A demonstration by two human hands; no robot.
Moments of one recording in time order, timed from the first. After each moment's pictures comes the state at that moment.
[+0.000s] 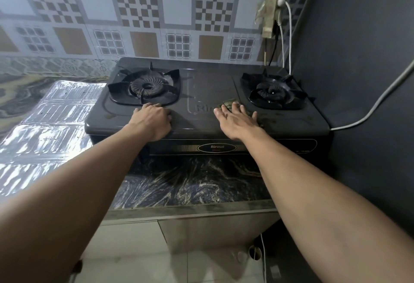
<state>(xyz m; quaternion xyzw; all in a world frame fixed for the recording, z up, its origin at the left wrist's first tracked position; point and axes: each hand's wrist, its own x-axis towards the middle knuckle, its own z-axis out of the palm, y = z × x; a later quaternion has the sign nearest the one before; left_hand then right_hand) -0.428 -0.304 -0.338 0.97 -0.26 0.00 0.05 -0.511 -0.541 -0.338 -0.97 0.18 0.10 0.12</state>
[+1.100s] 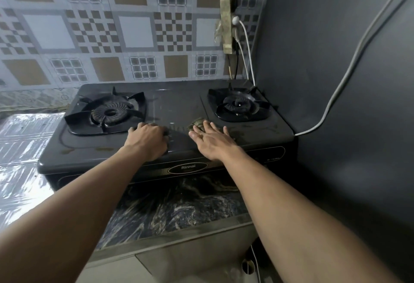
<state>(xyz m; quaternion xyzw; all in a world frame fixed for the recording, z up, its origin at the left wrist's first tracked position) -0.439 -0.380 -0.328 0.96 -0.29 -0.01 0.03 -0.529 -0.564 -0.335 -0.97 0.13 0.10 0.16</state>
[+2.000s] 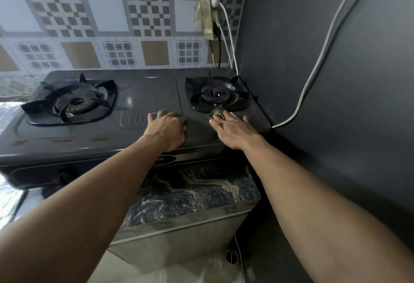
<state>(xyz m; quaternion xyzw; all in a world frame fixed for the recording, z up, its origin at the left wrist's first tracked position) -0.483 -0.506 -0.344 0.94 -0.35 -0.01 0.02 -0.580 -0.696 -0.341 -0.98 0.16 0.09 0.12</state>
